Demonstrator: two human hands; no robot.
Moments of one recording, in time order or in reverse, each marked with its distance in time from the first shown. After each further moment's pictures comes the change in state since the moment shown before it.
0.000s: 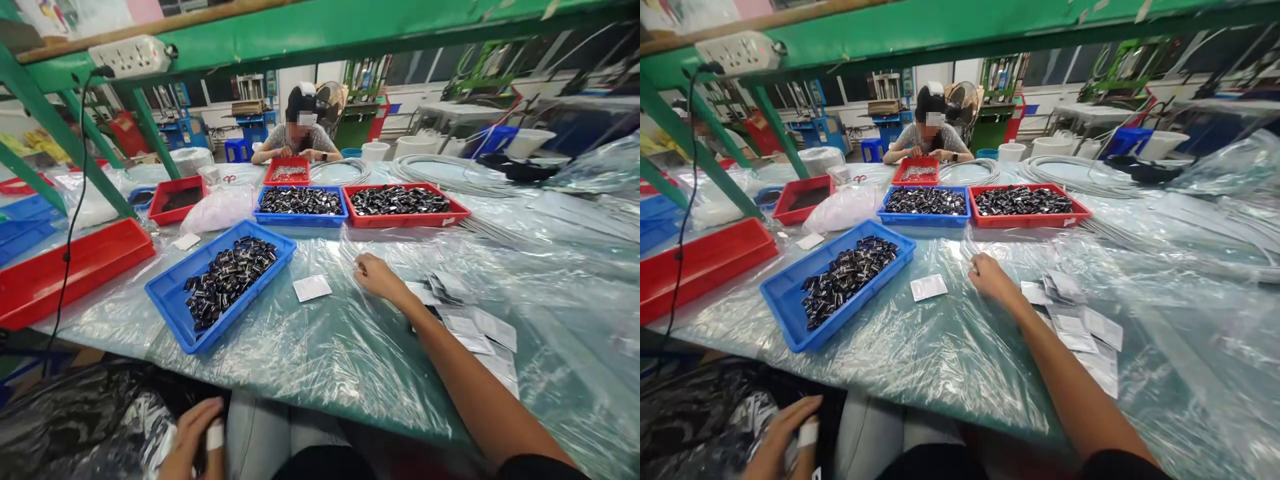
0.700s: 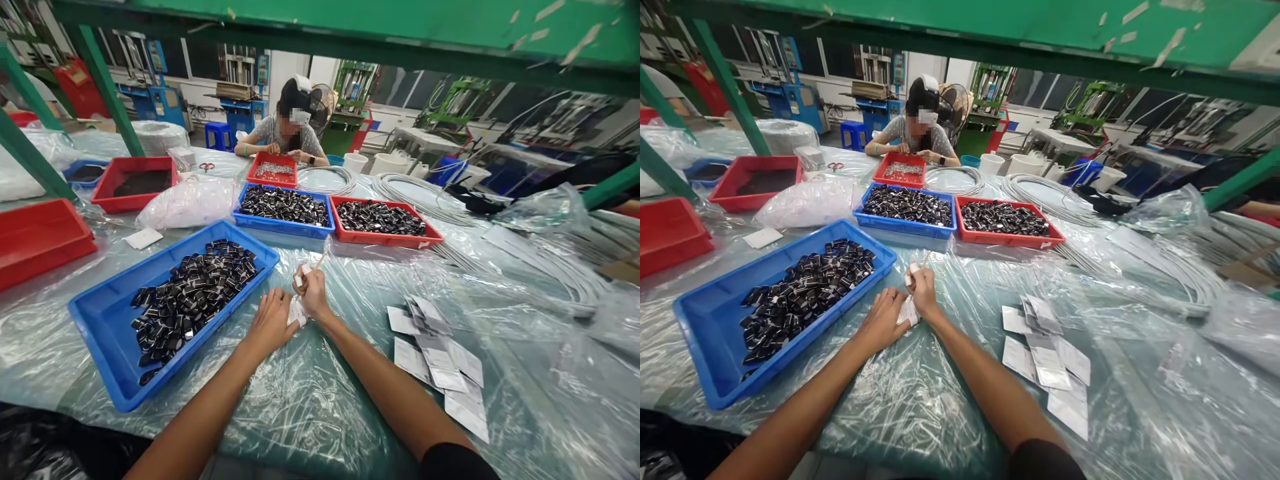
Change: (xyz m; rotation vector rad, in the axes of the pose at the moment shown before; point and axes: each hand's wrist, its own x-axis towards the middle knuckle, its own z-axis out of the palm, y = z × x) left_hand 0.203 0.064 0.195 0.007 -0.654 0.190; right_hand 0.043 -0.067 0.102 1.086 0.186 0.100
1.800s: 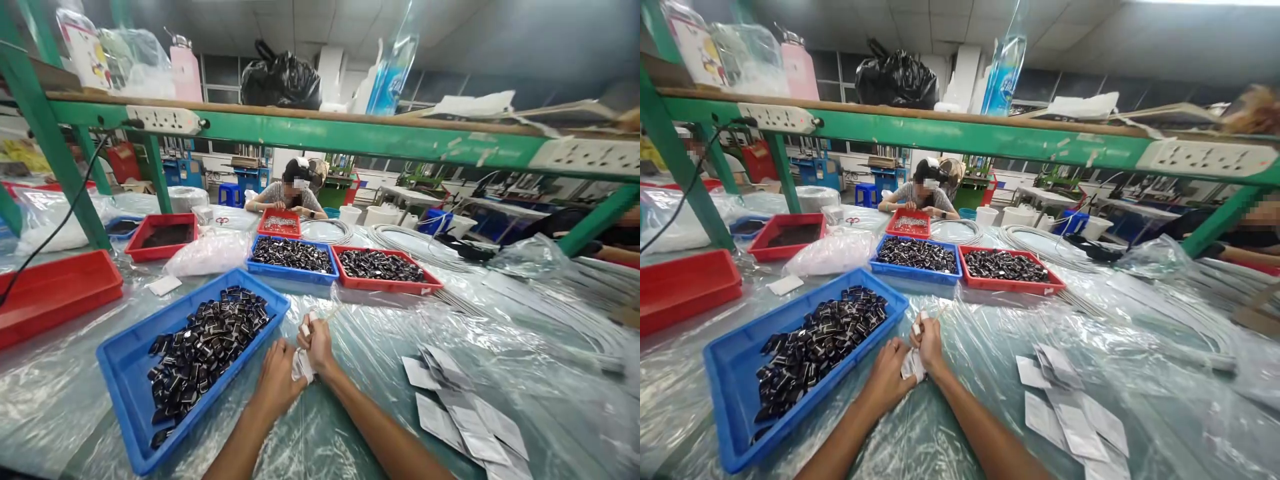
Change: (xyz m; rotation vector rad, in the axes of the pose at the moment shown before) left_hand -0.011 -0.011 0.002 -0.141 0.077 -0.090; right_hand -0.007 0.007 0.021 0.119 -0.038 0.036
